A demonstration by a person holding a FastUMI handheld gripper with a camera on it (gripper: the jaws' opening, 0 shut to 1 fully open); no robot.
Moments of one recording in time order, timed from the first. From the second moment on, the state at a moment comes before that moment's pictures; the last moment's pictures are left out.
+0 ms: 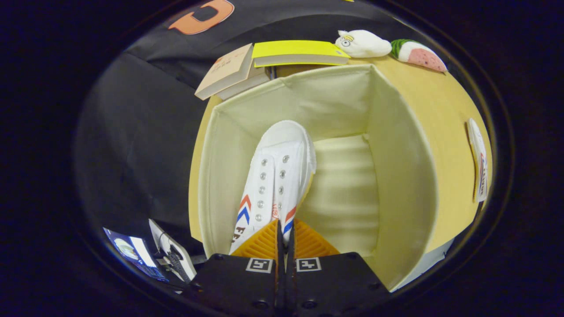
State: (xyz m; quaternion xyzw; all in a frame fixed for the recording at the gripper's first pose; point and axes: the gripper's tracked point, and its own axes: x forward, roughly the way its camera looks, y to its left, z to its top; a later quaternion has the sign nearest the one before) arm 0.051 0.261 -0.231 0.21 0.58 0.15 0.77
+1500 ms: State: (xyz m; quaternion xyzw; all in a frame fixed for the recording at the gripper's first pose) arm 0.000 -0.020 -0.092 0.13 0.33 0.04 0.94
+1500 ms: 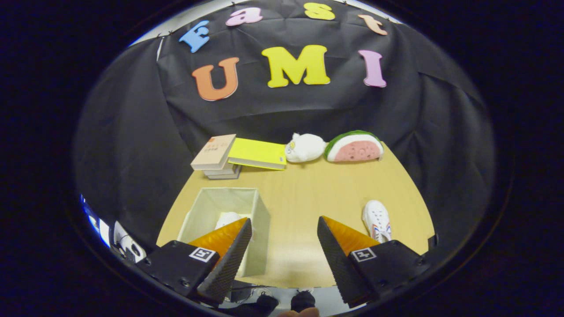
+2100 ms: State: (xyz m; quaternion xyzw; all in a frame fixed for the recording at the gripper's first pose) arm -0.002 -0.236 -0.261 0.10 0.47 -0.05 0.88
